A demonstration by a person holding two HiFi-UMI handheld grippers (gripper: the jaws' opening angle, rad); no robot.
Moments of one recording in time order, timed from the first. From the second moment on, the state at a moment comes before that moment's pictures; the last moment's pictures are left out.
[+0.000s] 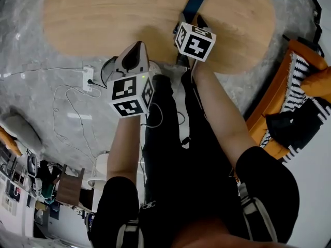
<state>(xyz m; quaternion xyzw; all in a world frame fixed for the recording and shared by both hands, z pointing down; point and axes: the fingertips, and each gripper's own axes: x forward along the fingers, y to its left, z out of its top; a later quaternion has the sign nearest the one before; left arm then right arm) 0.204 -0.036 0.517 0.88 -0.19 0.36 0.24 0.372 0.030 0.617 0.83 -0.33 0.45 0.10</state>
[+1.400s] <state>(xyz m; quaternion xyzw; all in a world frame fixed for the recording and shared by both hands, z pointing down) 0.019 -0.097 0.525 0.80 -0.41 0.27 0.33 0.139 -0.087 0.537 0.65 -0.63 0.39 0.16</state>
